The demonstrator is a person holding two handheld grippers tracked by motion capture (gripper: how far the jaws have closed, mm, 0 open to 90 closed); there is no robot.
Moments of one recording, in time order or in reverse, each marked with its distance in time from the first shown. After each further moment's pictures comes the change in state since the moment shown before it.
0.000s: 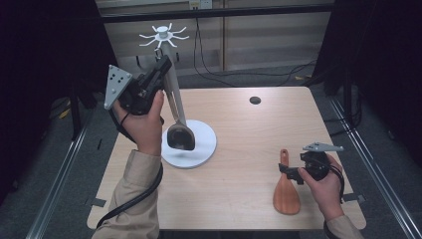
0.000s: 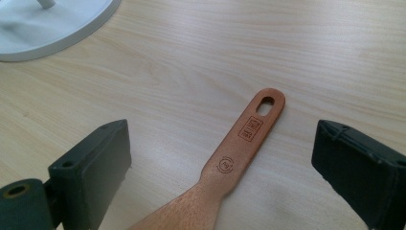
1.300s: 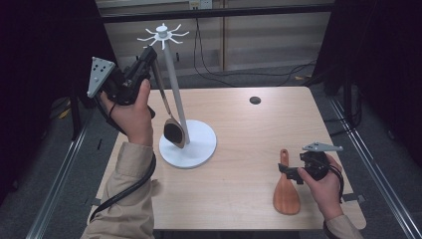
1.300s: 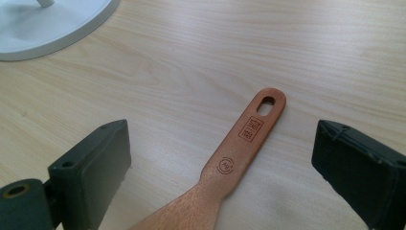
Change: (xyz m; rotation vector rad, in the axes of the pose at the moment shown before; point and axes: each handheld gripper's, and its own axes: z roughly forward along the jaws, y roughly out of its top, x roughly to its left) left arm 0.026 0.010 0.000 -0.014 0.066 -0.080; right arm 0.000 0.000 0.002 0.003 0.000 -0.002
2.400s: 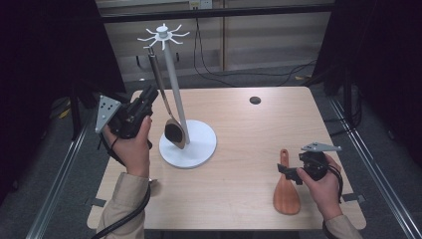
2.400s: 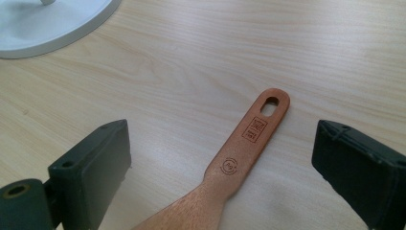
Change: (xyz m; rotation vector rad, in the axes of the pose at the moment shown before) left arm 0.016 -0.066 -0.053 0.127 0.044 0.005; right arm 0.002 0.000 0.001 0.005 -0.001 -0.009
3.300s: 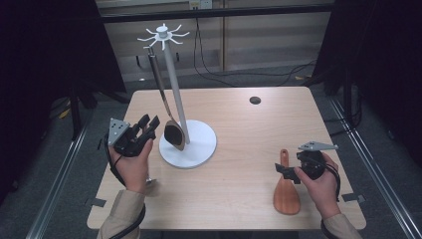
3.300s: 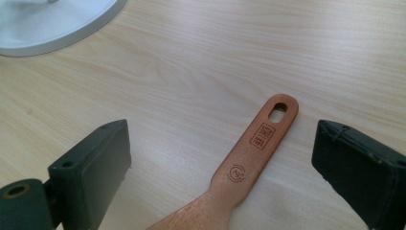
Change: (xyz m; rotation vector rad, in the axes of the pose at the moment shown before) left arm 0.028 -0.064 -0.013 0.269 0.127 0.007; right arm 0.004 0.004 0.004 0.002 0.013 -0.023
